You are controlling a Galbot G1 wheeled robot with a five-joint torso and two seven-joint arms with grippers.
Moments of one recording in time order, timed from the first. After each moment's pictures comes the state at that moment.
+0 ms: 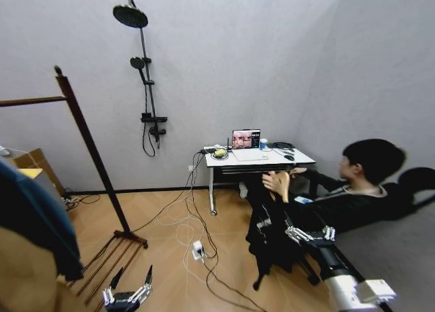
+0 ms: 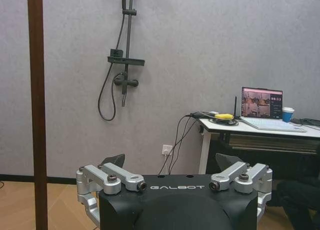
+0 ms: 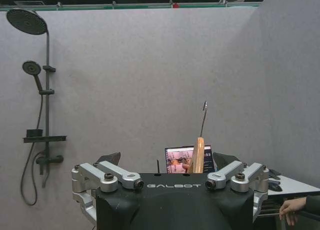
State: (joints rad) left arm 1.86 -1.52 -0.65 -2.22 -0.22 -0.12 0.14; right arm -1.69 1.24 0.84 2.37 0.50 0.04 0.08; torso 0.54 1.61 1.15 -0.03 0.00
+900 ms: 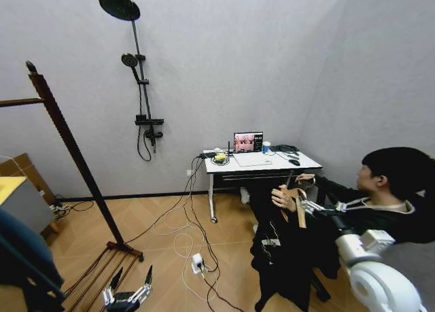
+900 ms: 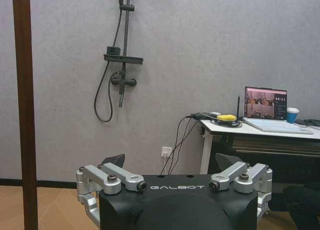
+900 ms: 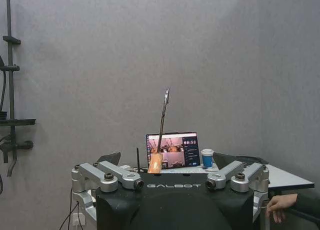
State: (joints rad) left arm 1.86 -1.52 -0.65 -2.22 -0.22 -0.12 0.14; right arm -1.39 1.02 0.90 2.16 0.69 -0.20 0.12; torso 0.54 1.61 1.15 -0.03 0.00
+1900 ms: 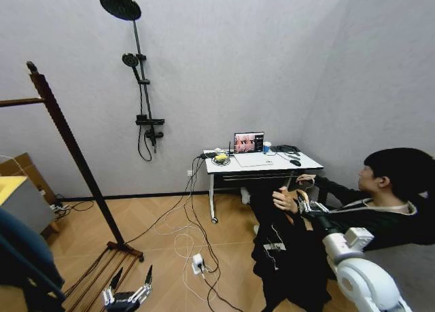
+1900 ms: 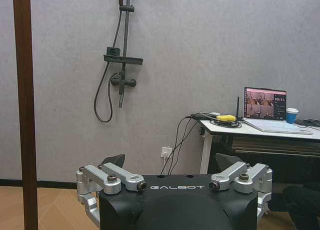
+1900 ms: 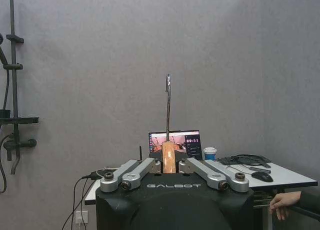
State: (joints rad) left arm 1.86 -1.52 -0.65 -2.22 -0.22 -0.12 0.14; right arm -1.39 1.04 0.87 2.16 0.65 -0.18 0.12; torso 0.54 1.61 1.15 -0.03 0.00
